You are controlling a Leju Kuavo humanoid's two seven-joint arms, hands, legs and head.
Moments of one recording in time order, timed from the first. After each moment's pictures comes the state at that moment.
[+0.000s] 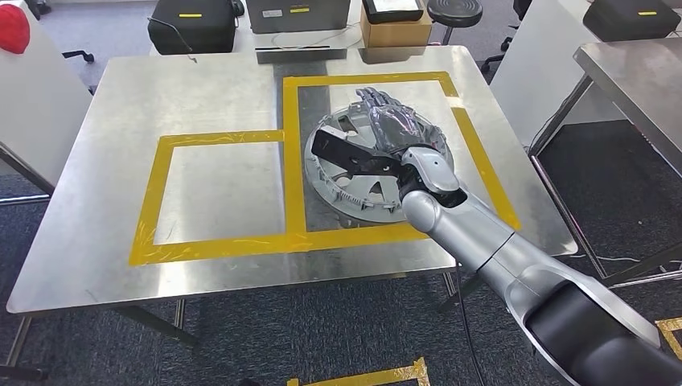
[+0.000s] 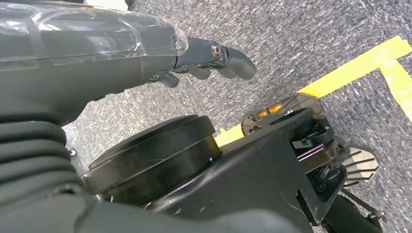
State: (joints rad) left arm -0.18 0.00 -1.14 -0.22 0.63 0.18 0.09; right arm -0.98 -0.17 0.90 -0.99 0.56 -0.11 0.50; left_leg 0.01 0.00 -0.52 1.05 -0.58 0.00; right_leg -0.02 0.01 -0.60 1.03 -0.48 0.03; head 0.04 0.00
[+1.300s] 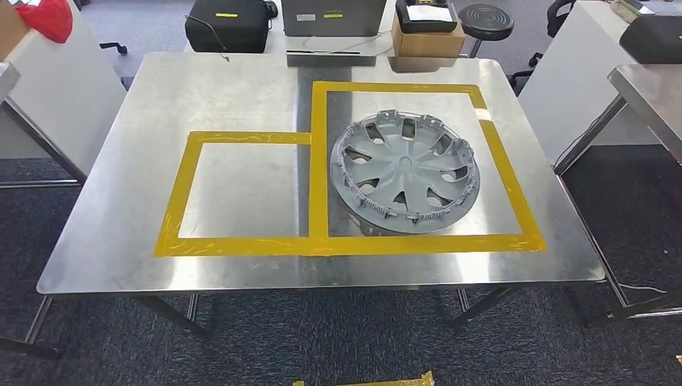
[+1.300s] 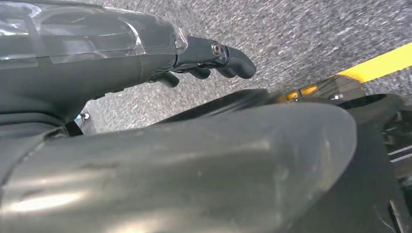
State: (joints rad) left arm -0.10 0.00 -1.14 -0.22 0.69 0.18 0.09; right arm 0.15 -0.81 -0.43 -1.49 0.13 -0.35 0.67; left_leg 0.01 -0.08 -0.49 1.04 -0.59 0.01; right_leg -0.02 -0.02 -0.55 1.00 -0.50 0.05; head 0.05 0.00
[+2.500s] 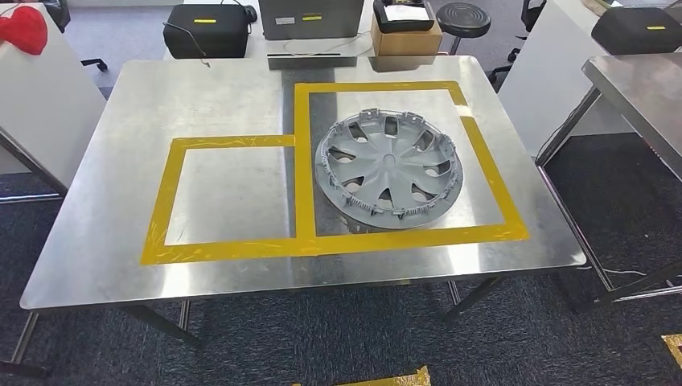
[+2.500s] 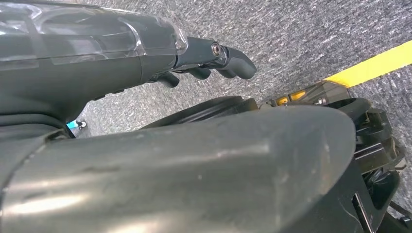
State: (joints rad) left arm -0.11 0.00 -1.14 -0.22 0.71 0.19 0.10; right arm 0.33 -0.68 -0.75 -1.47 -0.04 -0.64 0.64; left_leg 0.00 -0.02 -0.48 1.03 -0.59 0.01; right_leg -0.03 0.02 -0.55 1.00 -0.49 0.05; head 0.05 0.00
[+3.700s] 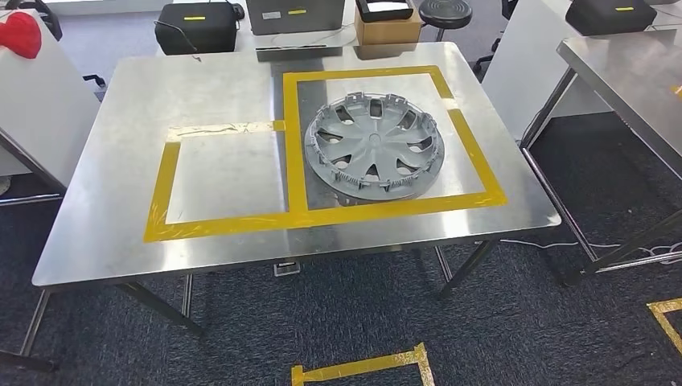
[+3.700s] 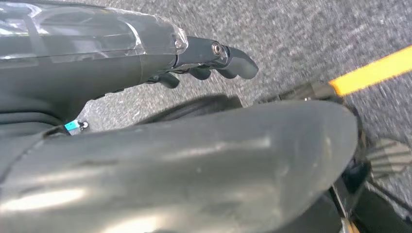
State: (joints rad) left arm -0.13 -0.01 -1.14 -0.22 0.72 0.19 0.10; right arm 0.35 -0.69 -0.74 -1.47 -0.05 -0.62 0.62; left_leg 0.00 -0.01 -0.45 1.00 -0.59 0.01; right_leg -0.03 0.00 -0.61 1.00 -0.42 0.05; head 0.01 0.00
